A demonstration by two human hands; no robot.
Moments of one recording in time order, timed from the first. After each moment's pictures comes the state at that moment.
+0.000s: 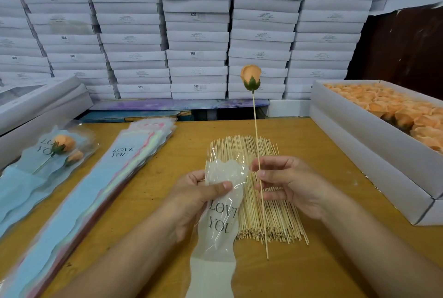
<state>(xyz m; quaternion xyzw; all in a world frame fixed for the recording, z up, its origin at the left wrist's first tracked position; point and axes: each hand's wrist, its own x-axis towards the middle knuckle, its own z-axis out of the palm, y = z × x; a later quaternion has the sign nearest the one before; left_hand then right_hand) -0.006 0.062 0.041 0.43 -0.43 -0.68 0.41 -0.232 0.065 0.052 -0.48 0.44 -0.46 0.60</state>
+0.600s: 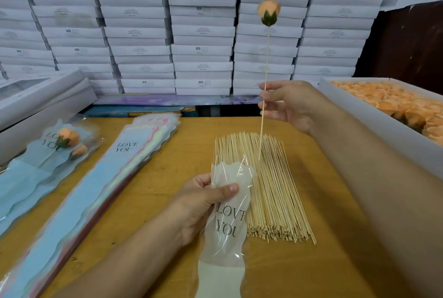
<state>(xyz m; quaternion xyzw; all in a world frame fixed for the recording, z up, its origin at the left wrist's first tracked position) -0.009 0.066 0.034 0.42 -0.38 -0.71 0.41 -0.223 -0.012 0.151 -0.47 0.49 -0.55 0.49</state>
